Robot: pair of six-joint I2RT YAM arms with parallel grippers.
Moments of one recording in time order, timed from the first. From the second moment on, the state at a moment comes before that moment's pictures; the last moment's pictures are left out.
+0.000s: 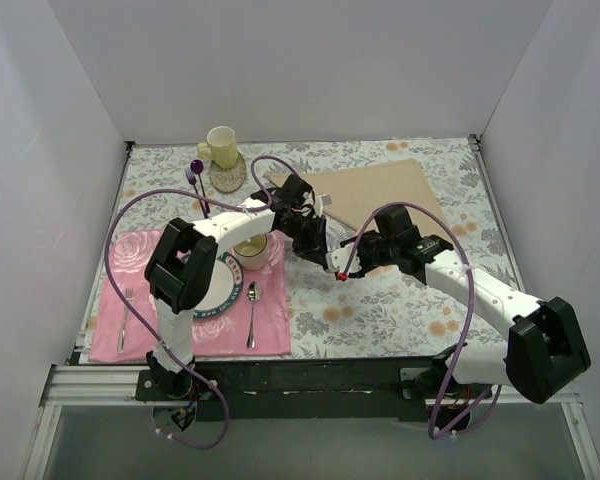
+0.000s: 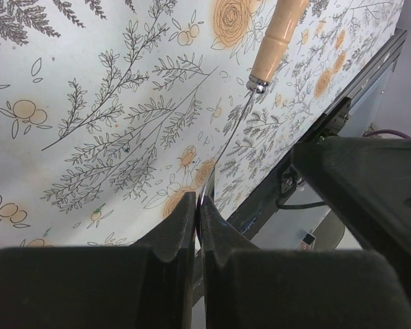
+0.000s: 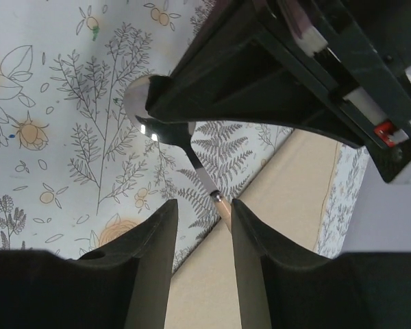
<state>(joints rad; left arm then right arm) -0.65 1.97 1.47 -0.58 0.63 -0.51 0.57 1.26 0.84 -0.37 -0.43 -1.34</state>
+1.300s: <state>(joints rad) -0.47 1.80 1.40 -0.50 0.45 -0.61 0.55 1.61 1.08 -0.40 -0.27 -1.29</state>
